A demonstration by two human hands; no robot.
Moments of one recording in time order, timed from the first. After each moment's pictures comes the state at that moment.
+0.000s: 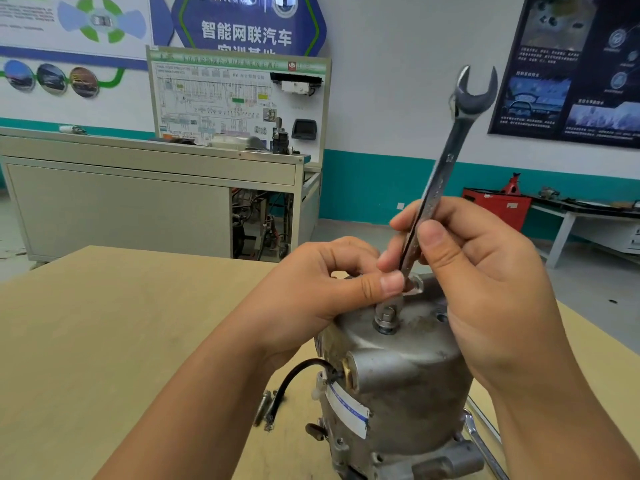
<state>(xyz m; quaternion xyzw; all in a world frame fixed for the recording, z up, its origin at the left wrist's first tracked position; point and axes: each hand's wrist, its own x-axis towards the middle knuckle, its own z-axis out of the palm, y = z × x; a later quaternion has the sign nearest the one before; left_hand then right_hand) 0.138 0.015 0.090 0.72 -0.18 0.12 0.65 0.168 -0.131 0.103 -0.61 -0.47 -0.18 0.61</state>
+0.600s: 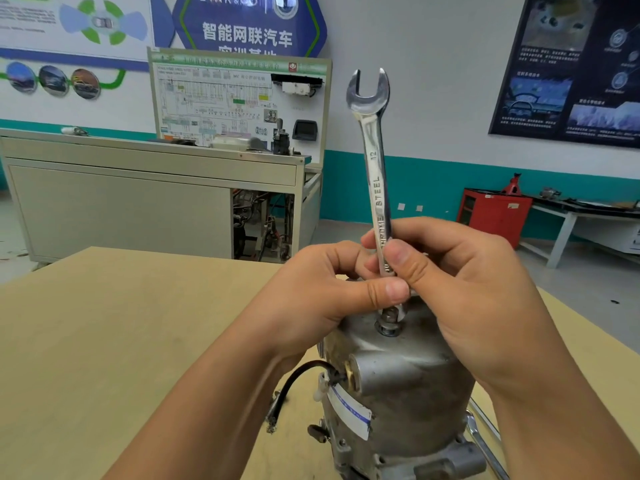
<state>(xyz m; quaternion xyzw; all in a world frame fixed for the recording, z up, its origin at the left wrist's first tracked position) 0.142 0.013 0.087 0.70 -0.17 0.12 0.68 0.166 -0.131 0.106 -0.68 -0.45 -0.15 0.56</state>
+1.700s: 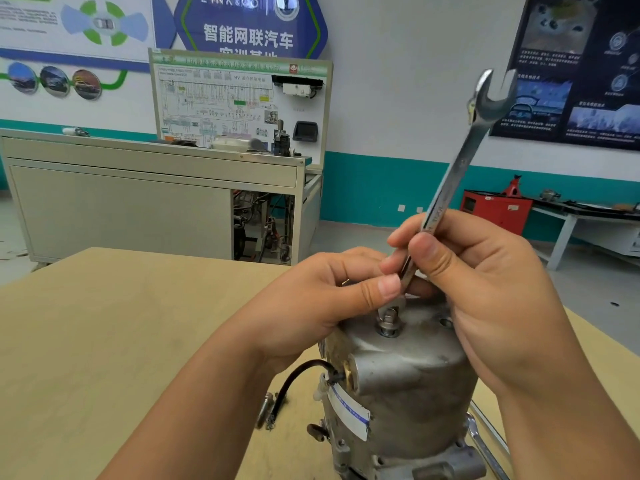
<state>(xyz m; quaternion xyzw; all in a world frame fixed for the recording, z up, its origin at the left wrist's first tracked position) 0.138 0.017 0.089 0.72 -0.20 0.07 0.66 0.172 -0.133 0.103 -0.59 -0.44 -0.07 0.68</state>
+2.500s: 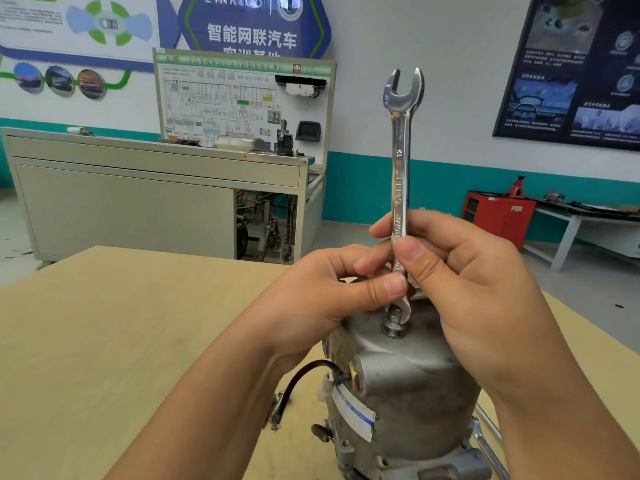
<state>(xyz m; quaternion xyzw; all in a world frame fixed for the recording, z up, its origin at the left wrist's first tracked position) 0.140 0.016 0.087 0.70 -0.17 0.10 0.68 0.169 -0.128 0.104 -0.65 -0.47 -0.11 0.59</state>
